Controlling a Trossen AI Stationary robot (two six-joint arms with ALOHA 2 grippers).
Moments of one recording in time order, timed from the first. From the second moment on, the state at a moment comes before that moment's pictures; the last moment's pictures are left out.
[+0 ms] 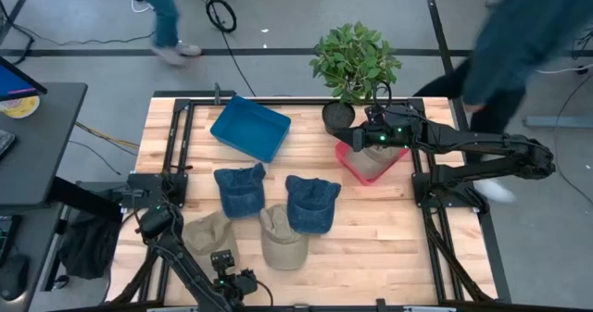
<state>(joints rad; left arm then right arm) -0.91 2.29 1.97 -1.57 -0.19 -1.12 -0.25 1.00 0.79 -0.15 0.03 0.83</state>
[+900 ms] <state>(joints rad) -0.91 2.23 1.80 -1.59 -0.17 -1.07 -0.25 1.00 0.79 -0.08 0.03 0.94</state>
